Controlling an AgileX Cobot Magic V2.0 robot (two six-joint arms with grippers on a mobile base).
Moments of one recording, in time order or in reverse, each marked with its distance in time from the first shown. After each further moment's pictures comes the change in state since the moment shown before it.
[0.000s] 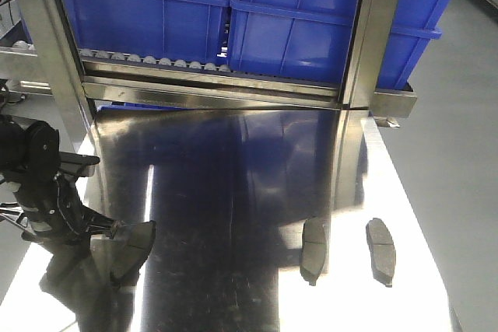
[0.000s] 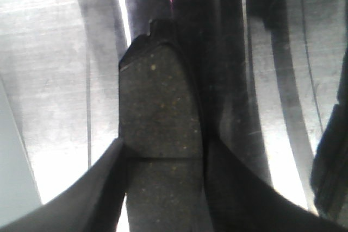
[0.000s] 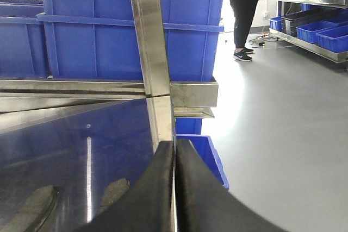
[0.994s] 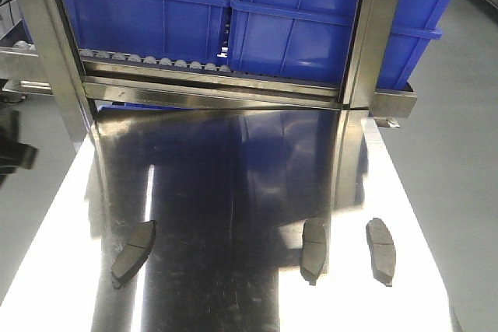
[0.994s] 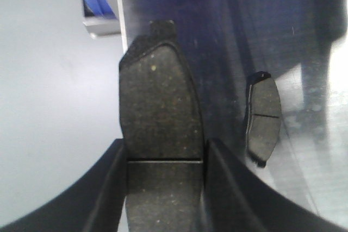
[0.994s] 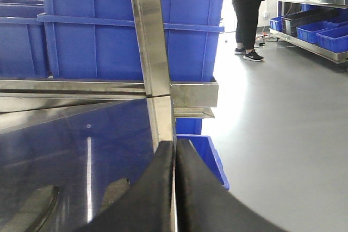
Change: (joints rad) left arm 0.000 -0.680 -0.016 0.056 0.132 0.017; right arm 0.000 0.000 0.000 0.000 0.000 0.000
